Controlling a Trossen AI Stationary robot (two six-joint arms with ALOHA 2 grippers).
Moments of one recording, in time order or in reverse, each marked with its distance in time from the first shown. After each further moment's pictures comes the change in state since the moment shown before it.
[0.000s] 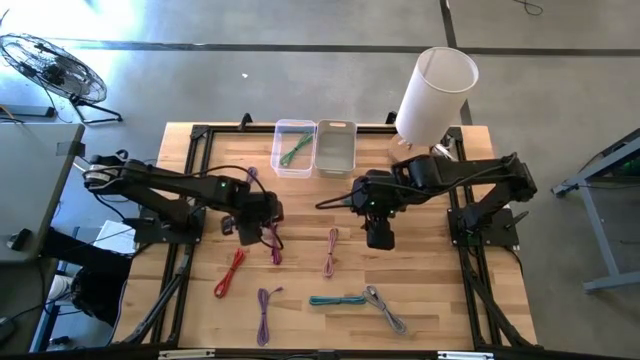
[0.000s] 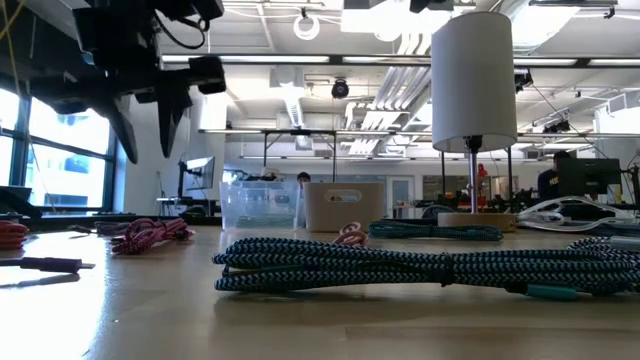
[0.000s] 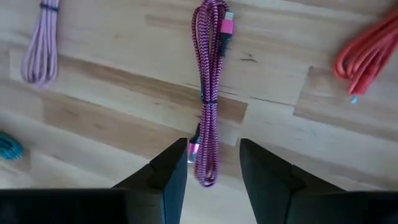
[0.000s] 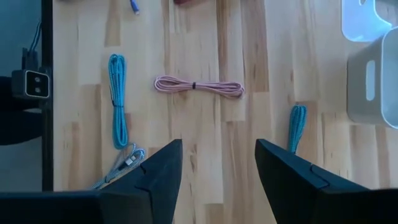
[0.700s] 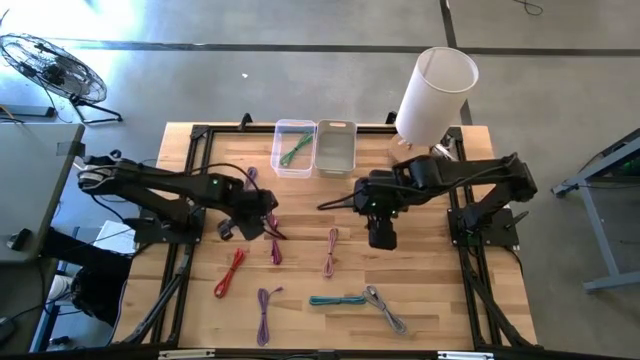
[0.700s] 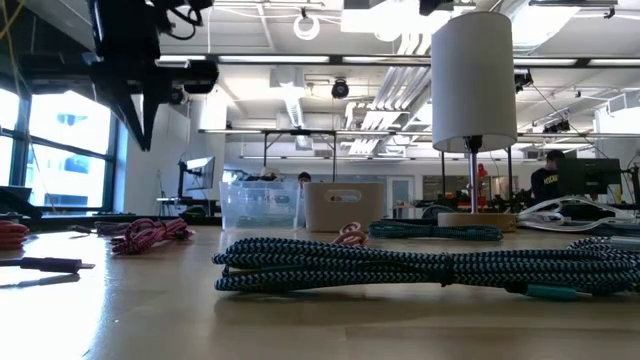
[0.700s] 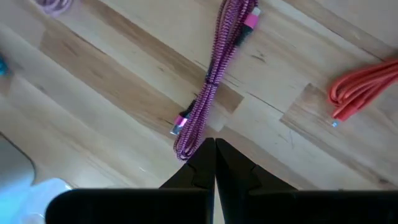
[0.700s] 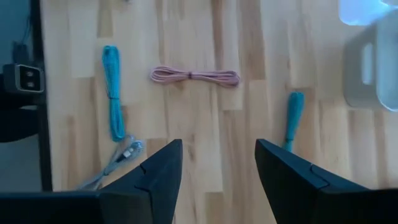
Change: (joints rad) left arm 0.000 -0.068 0.000 -0.059 -0.049 -0.374; right arm -0.001 0.000 -0.001 -0.041 0.008 0.022
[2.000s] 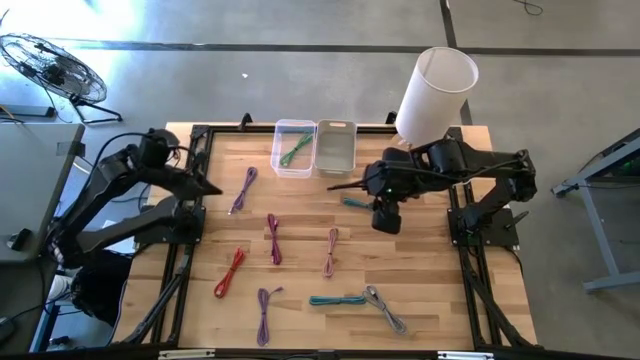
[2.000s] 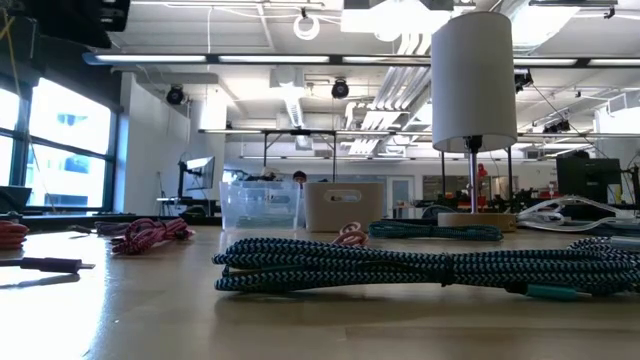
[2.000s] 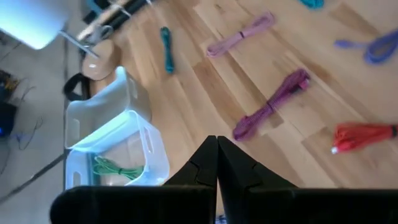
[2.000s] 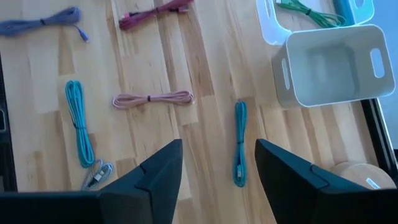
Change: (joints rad) left arm 0.805 -0.736 0.000 -0.294 0.578 0.221; right arm -0.009 0.000 0.211 -0.156 0.194 0.070
